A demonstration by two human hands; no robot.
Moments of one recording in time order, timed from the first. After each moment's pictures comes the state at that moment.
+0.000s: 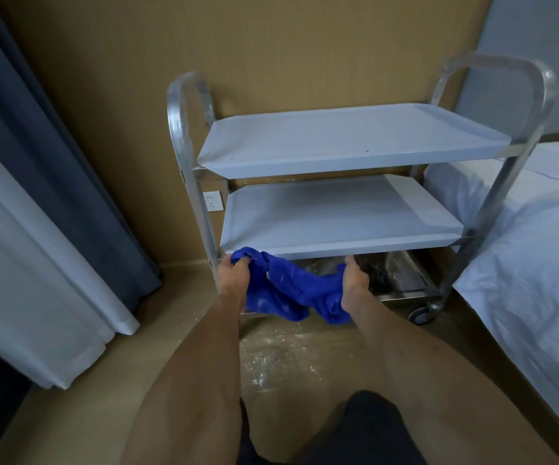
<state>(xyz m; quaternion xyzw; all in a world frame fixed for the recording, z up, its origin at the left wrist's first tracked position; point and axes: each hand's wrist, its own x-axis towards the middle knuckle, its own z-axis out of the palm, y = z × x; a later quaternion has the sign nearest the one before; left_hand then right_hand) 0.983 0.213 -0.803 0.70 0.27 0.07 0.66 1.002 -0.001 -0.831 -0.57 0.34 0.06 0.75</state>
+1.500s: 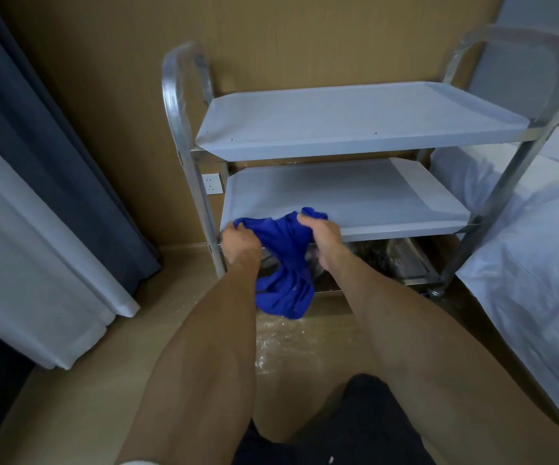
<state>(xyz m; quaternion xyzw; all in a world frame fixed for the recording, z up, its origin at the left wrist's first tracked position) 1.015 0.199 -0.778 0.78 0.31 0.14 0.53 1.038 0.044 -0.788 -0.60 0.18 0.10 0.77</state>
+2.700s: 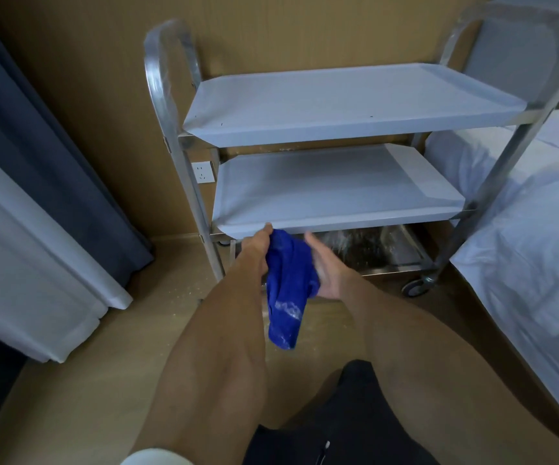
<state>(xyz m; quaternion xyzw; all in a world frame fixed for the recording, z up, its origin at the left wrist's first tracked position) 1.023 0.174 -0.814 0.59 0.31 -0.12 0.74 0.985 0.024 -0.836 -0.53 0.14 0.31 0.77</state>
